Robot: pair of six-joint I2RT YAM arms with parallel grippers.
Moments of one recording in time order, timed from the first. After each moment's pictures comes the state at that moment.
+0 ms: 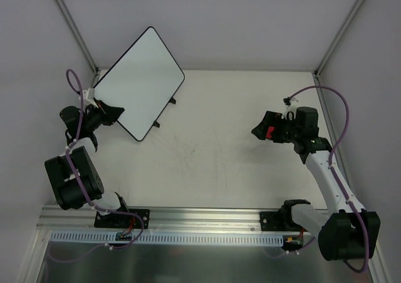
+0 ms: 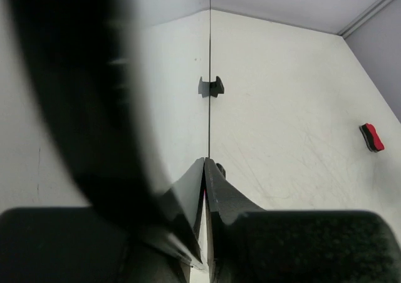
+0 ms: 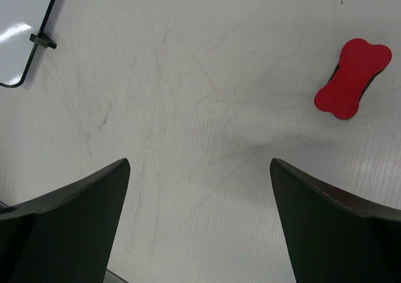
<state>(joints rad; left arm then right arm) 0.47 1.46 0.66 0.59 0.96 -0.32 0.08 1.04 0.77 -0.38 -0.41 0.27</state>
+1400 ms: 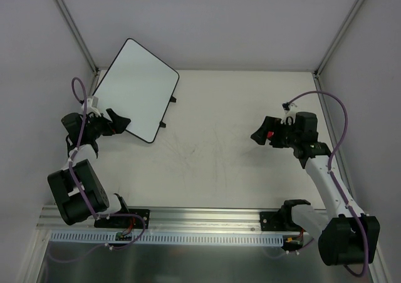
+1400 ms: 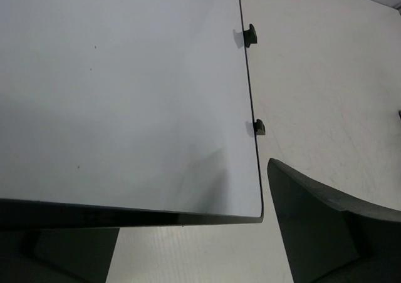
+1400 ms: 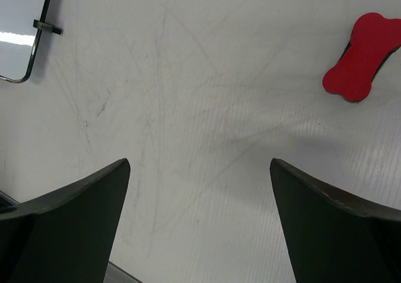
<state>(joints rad) 0.48 1.33 0.59 0.32 0.84 -0.17 0.08 1.00 0.70 -0.38 -0.43 0.27</state>
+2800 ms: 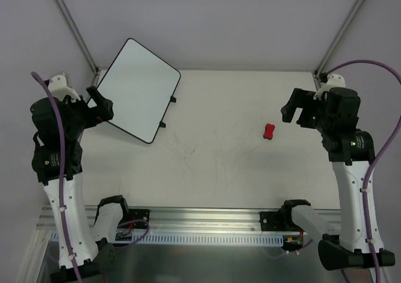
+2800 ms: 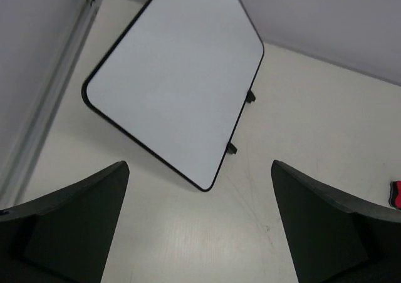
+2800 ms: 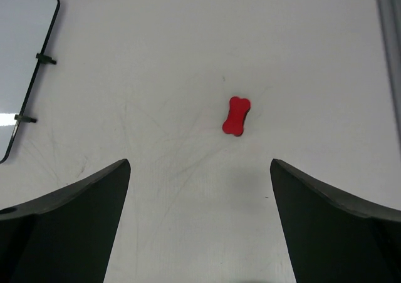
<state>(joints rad) 0.27 0.81 1.25 -0.79 0.22 -0.23 0.08 0.96 1.33 -0.89 -0.05 0.21</state>
